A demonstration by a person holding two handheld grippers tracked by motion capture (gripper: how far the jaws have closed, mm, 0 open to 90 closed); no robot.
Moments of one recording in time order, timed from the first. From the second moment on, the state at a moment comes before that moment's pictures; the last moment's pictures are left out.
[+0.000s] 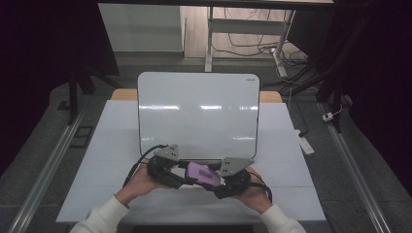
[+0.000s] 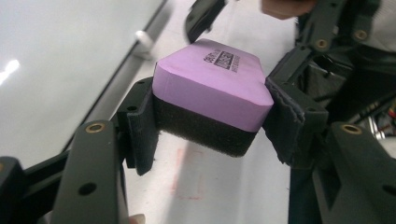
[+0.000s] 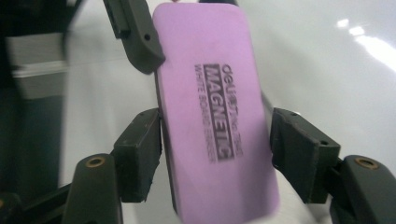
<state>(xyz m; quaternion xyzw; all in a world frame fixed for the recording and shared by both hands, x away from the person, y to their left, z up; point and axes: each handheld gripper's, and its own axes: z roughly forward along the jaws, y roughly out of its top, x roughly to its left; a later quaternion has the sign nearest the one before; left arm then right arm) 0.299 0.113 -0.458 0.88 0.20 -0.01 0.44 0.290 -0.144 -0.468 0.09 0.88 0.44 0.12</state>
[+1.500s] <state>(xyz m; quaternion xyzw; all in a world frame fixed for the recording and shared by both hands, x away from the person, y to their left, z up) 0.316 0.111 -0.466 0.80 0.32 -0.07 0.50 0.254 -0.127 -0.476 0.04 0.85 0.33 0.41</state>
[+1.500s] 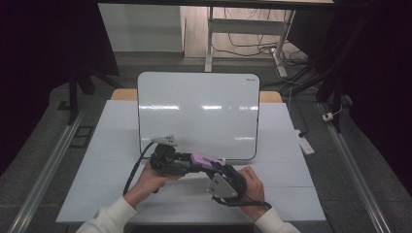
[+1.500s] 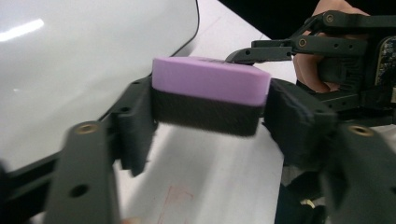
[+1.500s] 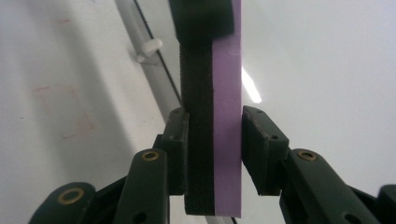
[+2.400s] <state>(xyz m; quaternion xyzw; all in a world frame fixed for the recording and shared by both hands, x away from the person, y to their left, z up) 0.261 0.175 -0.461 0.81 0.34 0.10 0.47 0.295 -0.183 -0.416 0.27 0.76 0.45 0.38</state>
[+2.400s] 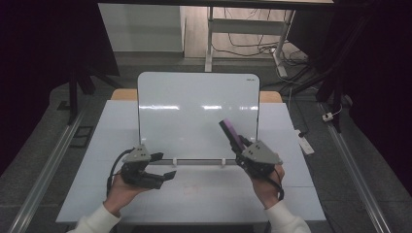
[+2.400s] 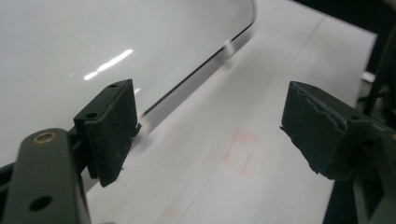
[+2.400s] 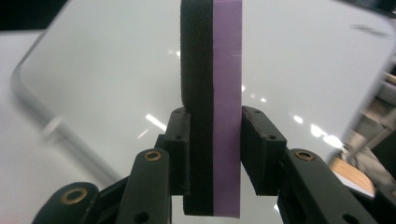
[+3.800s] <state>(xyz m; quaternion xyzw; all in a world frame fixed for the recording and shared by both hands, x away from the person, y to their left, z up) 0.241 0.252 -0.498 0.78 0.43 0.14 0.43 0.342 -0.242 -0.412 0.36 0.74 0.48 0.30</state>
